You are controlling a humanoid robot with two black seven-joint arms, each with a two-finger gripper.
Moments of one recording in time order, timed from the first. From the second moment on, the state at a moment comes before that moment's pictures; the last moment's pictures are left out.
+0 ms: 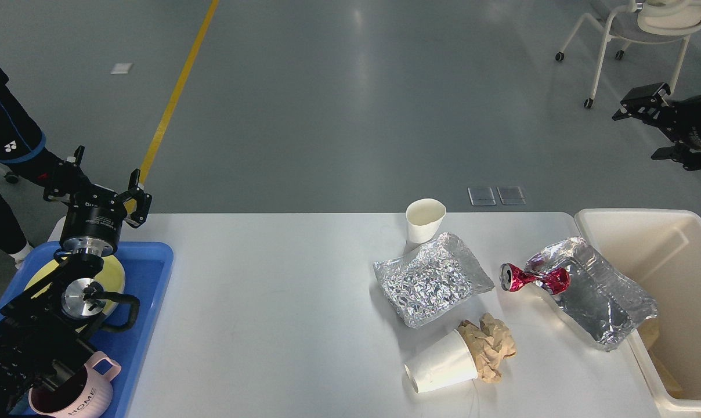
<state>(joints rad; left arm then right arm) -0.67 0.28 -0.76 -0.34 -0.19 -0.53 -0.56 1.49 -0.67 -0.56 0.49 -0.20 0.64 -0.15</state>
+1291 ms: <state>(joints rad) -0.67 0.28 -0.76 -0.34 -0.19 -0.53 -0.56 2.56 -0.35 -1.17 1.63 0.02 0.67 -0.24</state>
